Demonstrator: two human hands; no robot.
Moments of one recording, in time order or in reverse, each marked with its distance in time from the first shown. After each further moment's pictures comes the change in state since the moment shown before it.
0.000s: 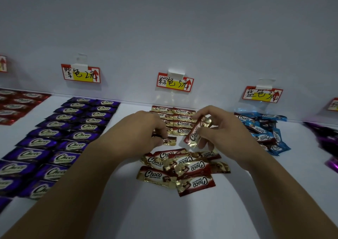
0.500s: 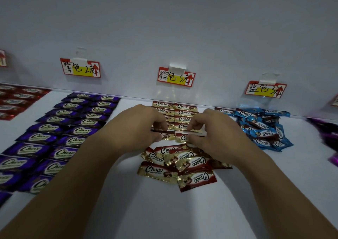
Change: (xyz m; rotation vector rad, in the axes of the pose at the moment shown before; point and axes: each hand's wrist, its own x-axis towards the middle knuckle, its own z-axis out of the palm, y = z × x) left_hand -0.003 -0.001 -0.003 -0.003 -0.011 -0.059; right_hand 0.004 -0.003 0.013 -0.719 -0.068 -0.118
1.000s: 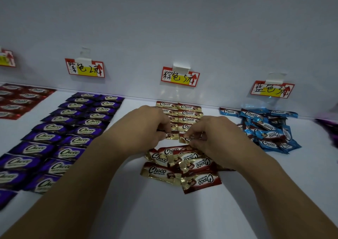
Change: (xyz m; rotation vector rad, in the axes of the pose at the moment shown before) left_hand 0.001 0.007 0.001 0.015 -0.001 0.004; right_hand 0.002 -0.007 0.001 -0.074 -0.120 -0.041
